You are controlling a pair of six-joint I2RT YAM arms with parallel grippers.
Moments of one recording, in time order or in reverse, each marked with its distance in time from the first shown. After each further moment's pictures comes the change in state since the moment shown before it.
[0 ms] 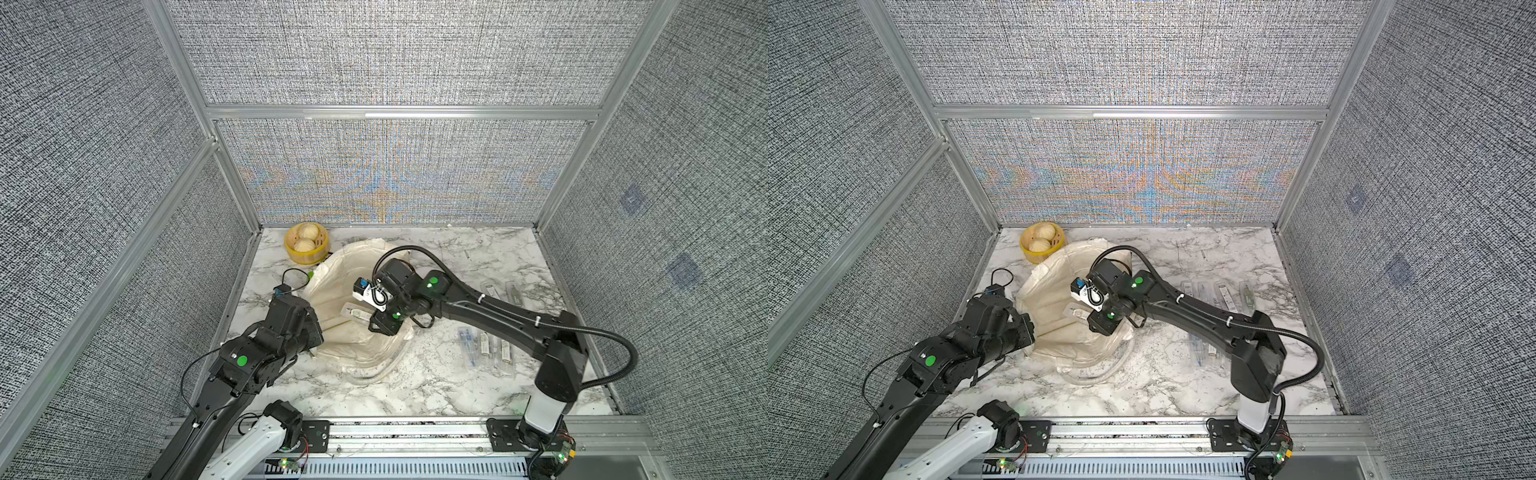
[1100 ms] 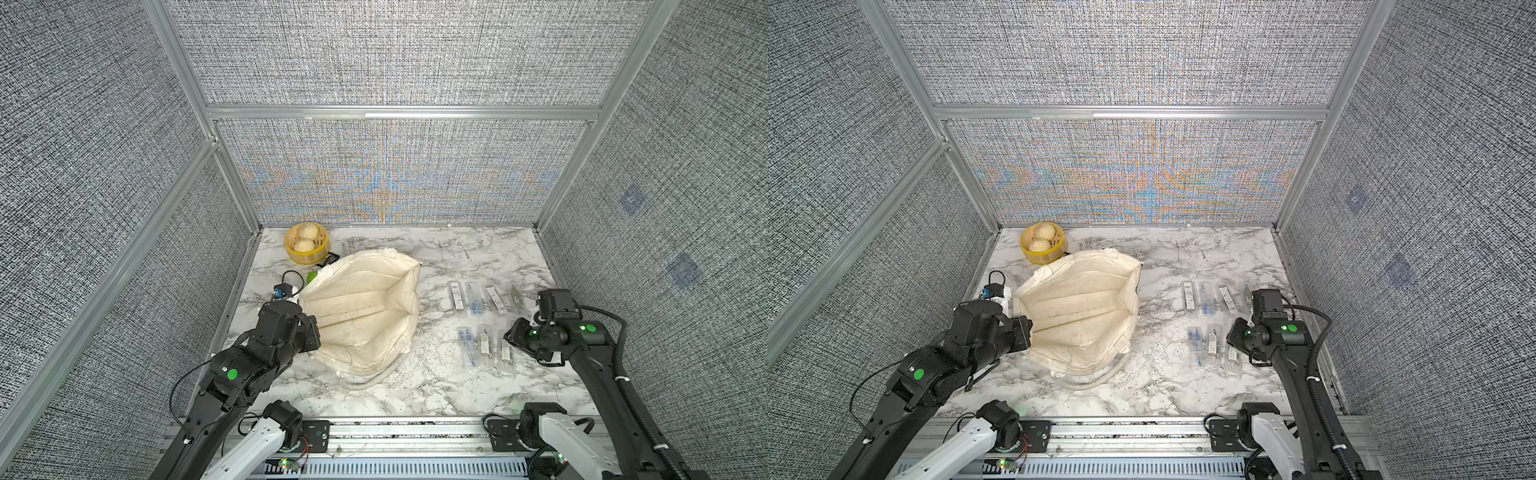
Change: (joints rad) left arm 0.000 -0.069 -0.026 0.055 0.009 0.151; right arm -1.011 -0.819 -0.802 -0.175 0.046 0.569
